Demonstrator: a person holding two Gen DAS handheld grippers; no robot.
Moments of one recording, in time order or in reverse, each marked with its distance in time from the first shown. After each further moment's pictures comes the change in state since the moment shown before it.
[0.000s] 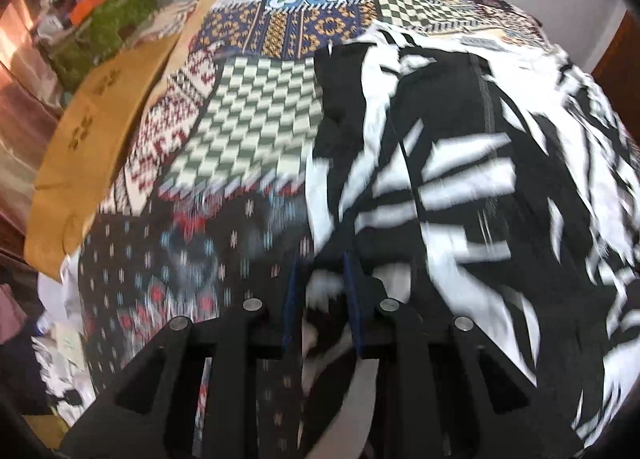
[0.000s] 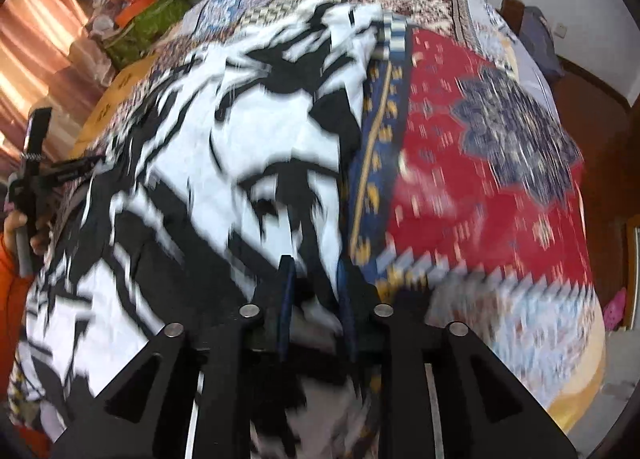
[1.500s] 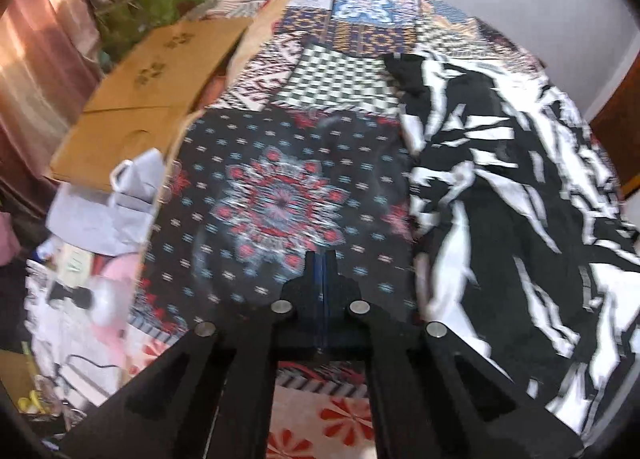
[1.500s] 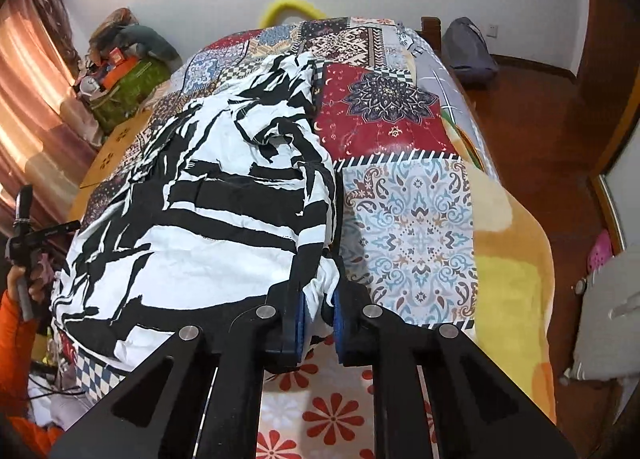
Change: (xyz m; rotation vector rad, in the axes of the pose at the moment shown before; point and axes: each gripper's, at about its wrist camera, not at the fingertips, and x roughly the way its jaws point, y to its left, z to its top) left arm -0.085 0.061 -0.106 -0.158 -0.078 -0.036; right arm -0.102 -0.003 -0.103 0.167 -0.237 -0.062
